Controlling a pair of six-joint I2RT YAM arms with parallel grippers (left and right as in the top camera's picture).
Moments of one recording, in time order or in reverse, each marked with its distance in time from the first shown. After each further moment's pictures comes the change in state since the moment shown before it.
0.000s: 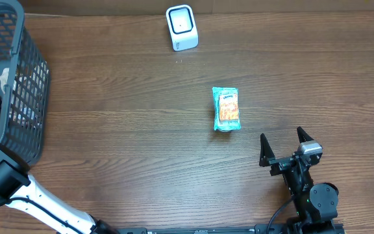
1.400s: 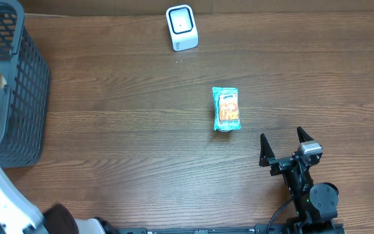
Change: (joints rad) left arm -0.253 -0.680 0.186 -0.146 -0.285 -0.024; right arm 0.000 0.000 0.000 0.000 0.000 0.000
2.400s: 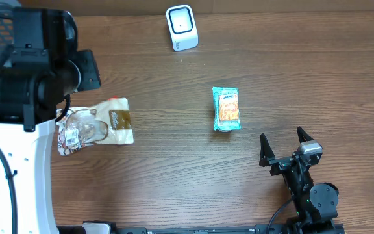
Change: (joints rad) left arm -0.648 -0.065 0.015 -0.560 -0.127 -0.061; right arm 0.000 0.000 0.000 -0.001 0.000 0.000
